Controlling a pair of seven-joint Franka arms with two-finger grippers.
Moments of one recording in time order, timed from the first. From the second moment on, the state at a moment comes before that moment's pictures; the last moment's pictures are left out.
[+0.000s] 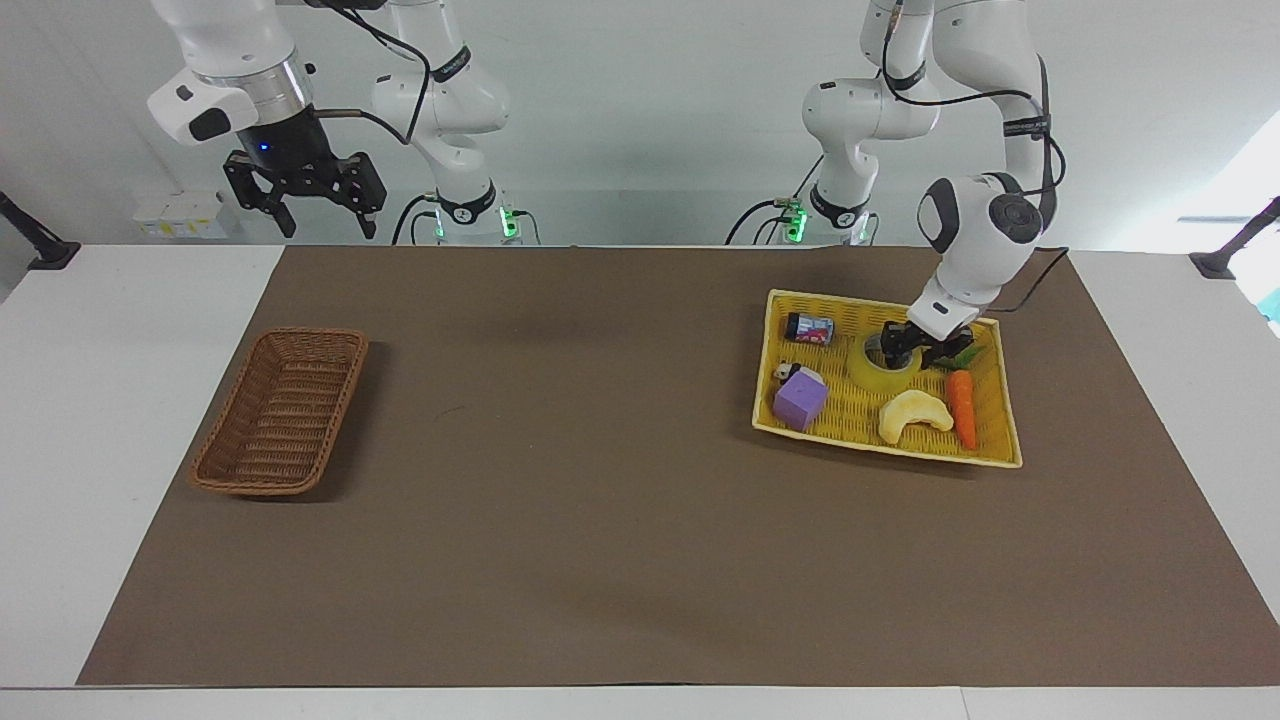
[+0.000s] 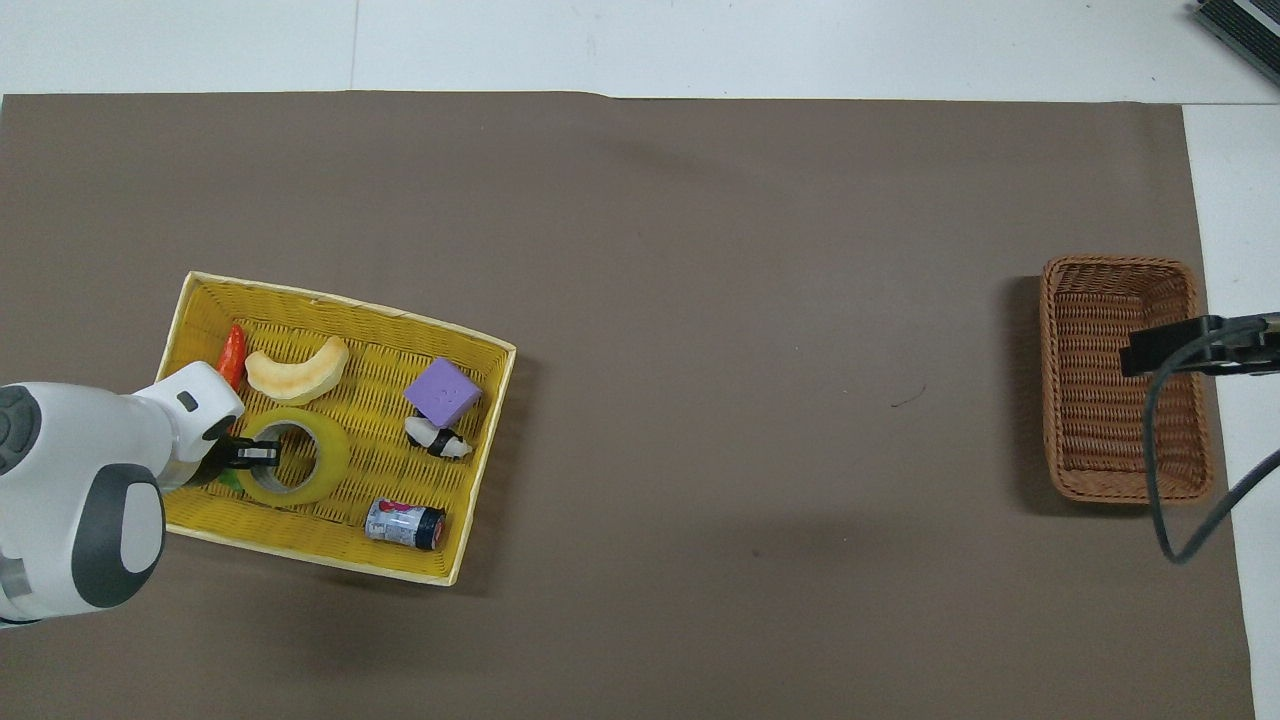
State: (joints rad) left arm -0.03 -0.05 0.05 -2.44 -0.05 2.37 0.14; right arm -0.01 -0.08 0.02 -1.57 -0.02 1.50 0.02
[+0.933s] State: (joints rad) left arm -0.17 -0.03 0.03 -2.01 -0.28 1.95 0.13; right arm 0.00 -0.08 0.03 -1.59 0.31 1.50 0.03
